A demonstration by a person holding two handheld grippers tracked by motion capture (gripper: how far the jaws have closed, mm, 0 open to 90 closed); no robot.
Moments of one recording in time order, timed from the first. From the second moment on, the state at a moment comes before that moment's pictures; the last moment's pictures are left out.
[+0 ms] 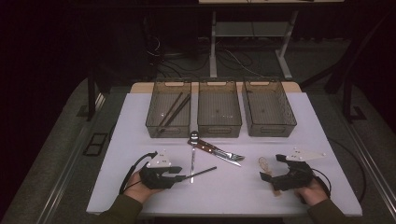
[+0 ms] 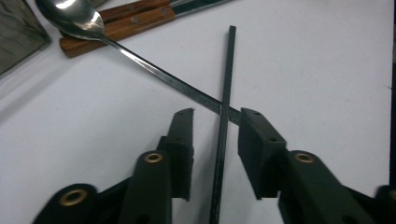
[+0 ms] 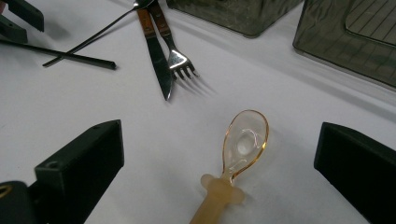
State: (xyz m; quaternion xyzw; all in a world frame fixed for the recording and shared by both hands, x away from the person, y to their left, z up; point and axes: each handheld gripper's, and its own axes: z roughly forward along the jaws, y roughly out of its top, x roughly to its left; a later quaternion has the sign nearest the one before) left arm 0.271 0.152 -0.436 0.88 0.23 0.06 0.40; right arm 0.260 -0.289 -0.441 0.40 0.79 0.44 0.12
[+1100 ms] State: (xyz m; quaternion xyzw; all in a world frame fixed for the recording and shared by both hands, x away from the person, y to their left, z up) left arm 0.277 0.141 -0.446 0.90 0.21 0.04 0.37; right arm 0.260 -0.289 -0.442 0.39 0.80 0.44 0.12
